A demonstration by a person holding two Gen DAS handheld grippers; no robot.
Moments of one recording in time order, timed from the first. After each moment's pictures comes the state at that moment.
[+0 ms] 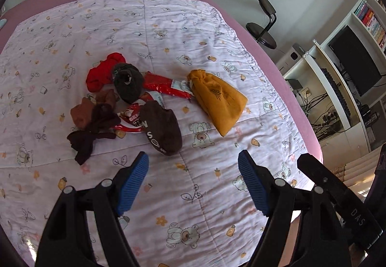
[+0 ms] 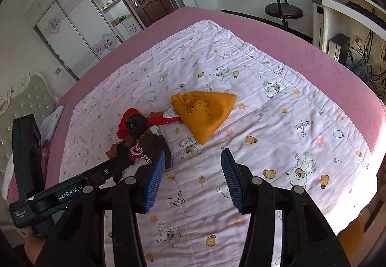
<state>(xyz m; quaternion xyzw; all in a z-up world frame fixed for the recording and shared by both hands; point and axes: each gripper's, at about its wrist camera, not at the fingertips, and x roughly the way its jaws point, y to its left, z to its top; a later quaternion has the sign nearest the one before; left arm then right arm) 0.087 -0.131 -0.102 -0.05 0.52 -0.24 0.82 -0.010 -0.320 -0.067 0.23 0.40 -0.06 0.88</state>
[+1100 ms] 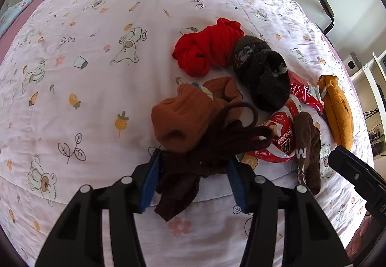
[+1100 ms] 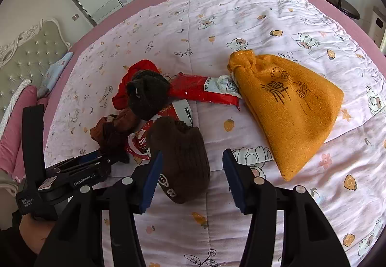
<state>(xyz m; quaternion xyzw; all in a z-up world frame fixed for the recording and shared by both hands) 0.184 -0.051 -0.217 -0.03 0.56 -0.11 0.82 0.128 -0.260 -0.177 0.17 0.50 0.04 0.85</state>
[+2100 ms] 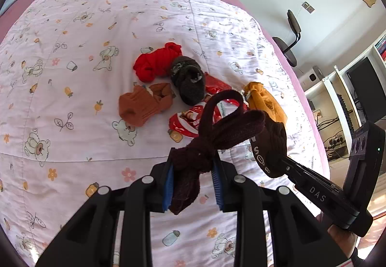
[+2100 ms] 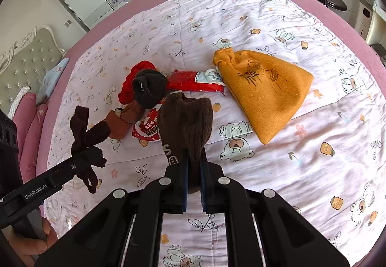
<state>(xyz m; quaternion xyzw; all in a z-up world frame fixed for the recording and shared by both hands) 0.123 -0.061 -0.141 -0.11 0.53 -0.20 0.81 0.080 -0.273 -0.140 0.19 0.50 0.01 0.84</state>
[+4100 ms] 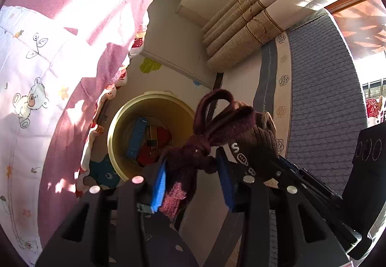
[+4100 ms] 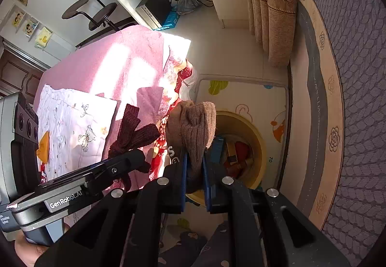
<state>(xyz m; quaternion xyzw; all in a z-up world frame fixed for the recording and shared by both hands) -0.280 -0.503 -0.203 0.23 0.62 -0.54 0.53 -0.446 -0.531 -0.152 0.46 0.38 -0.40 0.69</state>
